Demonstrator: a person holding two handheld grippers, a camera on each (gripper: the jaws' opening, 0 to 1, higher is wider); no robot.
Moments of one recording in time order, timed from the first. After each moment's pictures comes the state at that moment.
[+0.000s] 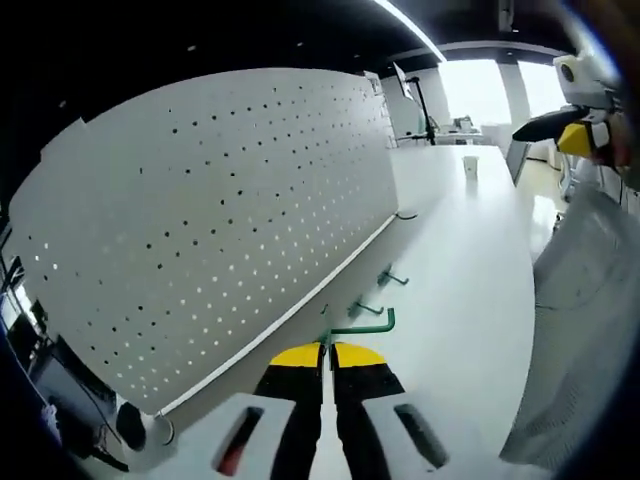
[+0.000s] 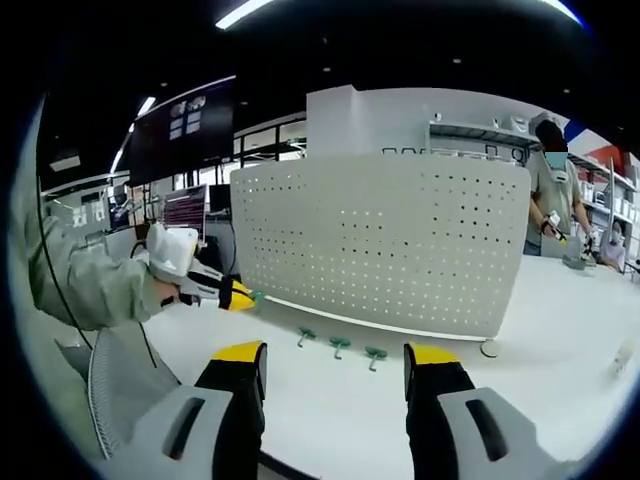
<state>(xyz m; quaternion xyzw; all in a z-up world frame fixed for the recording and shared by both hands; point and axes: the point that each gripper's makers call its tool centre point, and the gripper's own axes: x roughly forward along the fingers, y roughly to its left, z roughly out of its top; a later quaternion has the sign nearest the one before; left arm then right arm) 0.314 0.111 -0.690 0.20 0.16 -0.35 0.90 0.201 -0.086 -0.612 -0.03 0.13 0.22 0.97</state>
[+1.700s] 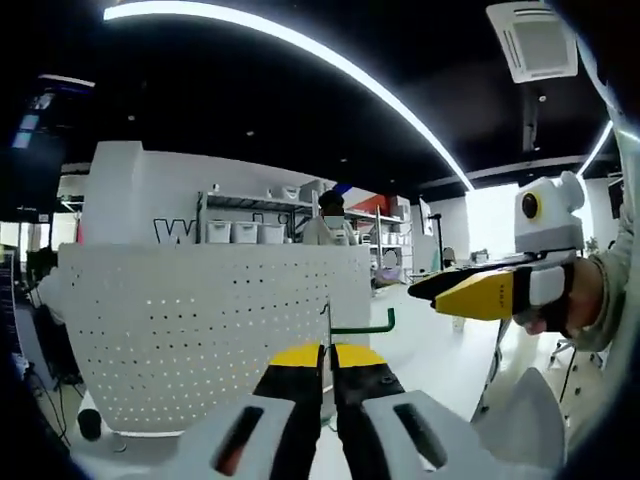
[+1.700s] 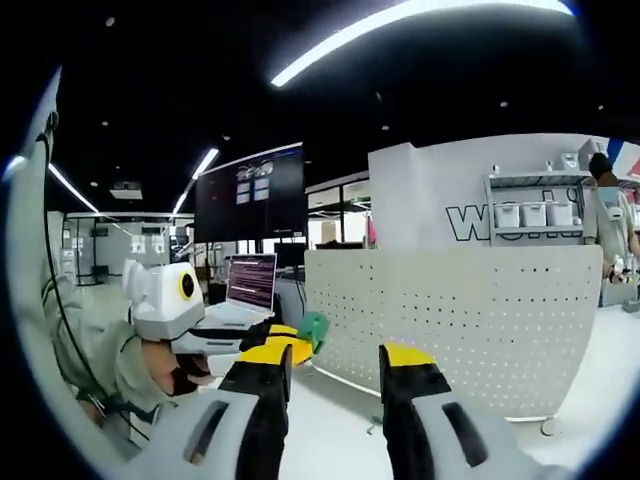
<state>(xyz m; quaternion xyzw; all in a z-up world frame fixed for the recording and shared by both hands) 0.233 0.050 -0.530 0.00 -0.03 -0.35 0.94 0.201 0.003 -0.502 0.01 0.00 0.36 0.93</state>
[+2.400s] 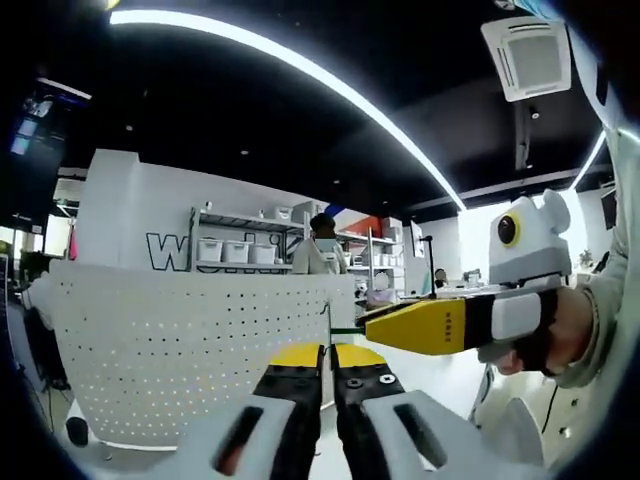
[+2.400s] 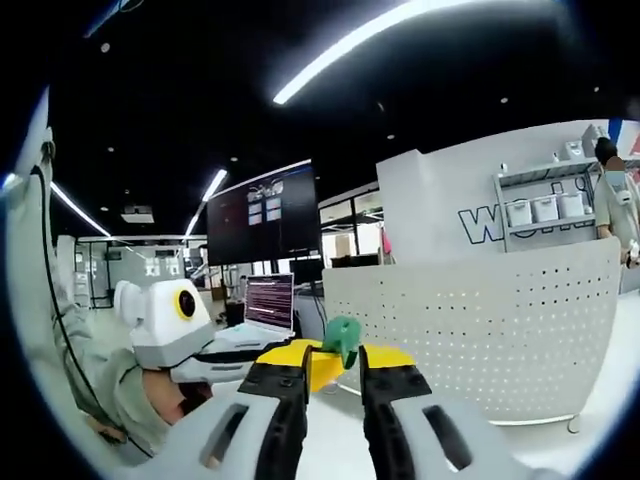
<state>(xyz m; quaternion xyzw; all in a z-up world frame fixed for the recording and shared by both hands) 0.219 0.033 -0.502 -0.03 -0.07 -0.36 0.93 0.198 0.023 -0.485 0.06 -0.02 0.39 0.92</state>
